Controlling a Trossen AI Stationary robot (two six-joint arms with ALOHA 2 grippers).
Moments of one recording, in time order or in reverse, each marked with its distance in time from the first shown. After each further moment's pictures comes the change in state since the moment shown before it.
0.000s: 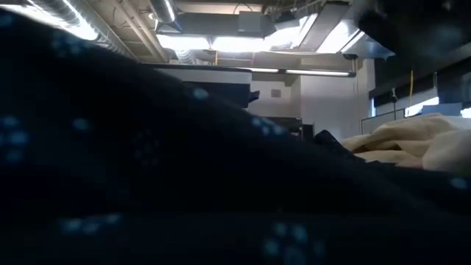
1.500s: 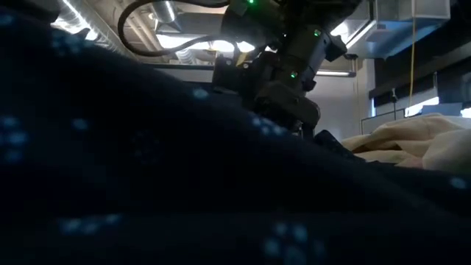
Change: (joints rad) left arm 0.310 -0.331 -0.626 0.144 -0.178 0.610; right arm -0.465 0.321 0.083 0.217 -0.185 -0.402
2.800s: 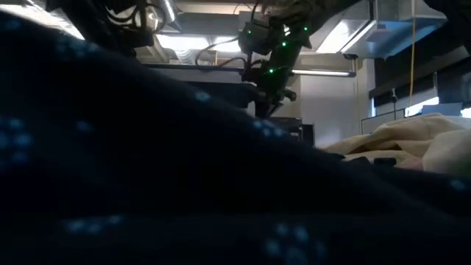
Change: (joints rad) left arm 0.642 -0.085 0.410 -0.413 -0.565 0.530; right arm -0.528 -0.131 0.208 -0.350 0.312 0.198
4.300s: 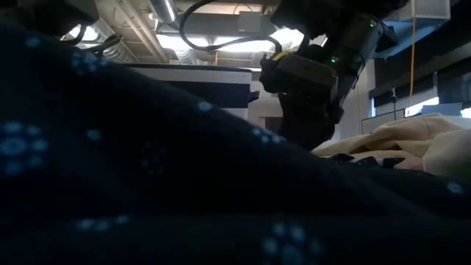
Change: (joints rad) left arm -0.485 0.113 -0.281 0.209 0.606 -0.481; right arm 0.574 -0.094 -0.485 0.437 -0.192 0.370
